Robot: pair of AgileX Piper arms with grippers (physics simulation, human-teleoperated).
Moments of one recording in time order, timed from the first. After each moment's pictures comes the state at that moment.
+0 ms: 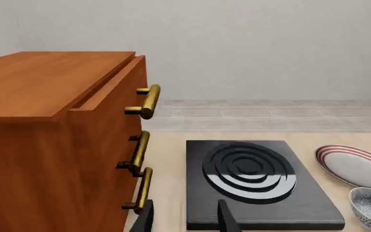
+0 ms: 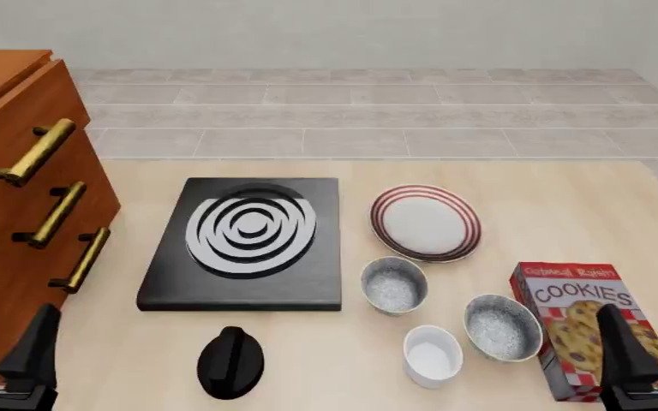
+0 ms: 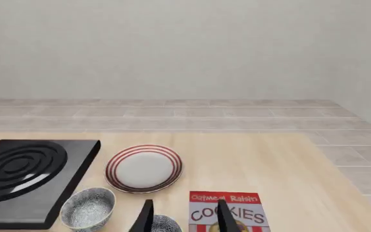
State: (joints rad) left arm 0.00 0.00 0.00 0.00 0.00; right arm 0.00 0.00 0.00 0.00 0.00
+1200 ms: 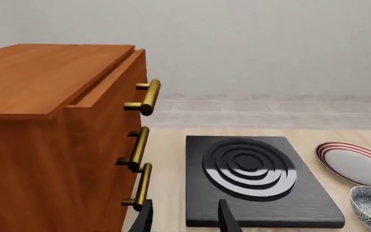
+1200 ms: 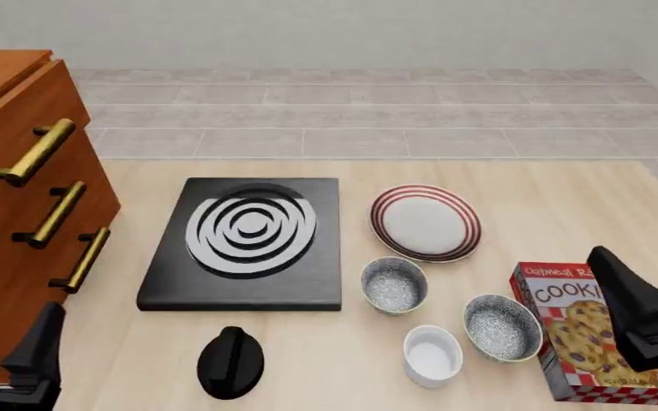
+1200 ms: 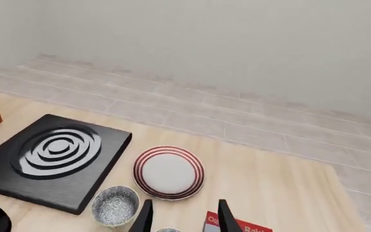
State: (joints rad) left arm 0.00 0.05 0.00 -0.02 -0.01; right arm 0.19 0.29 -0.38 0.21 -0.13
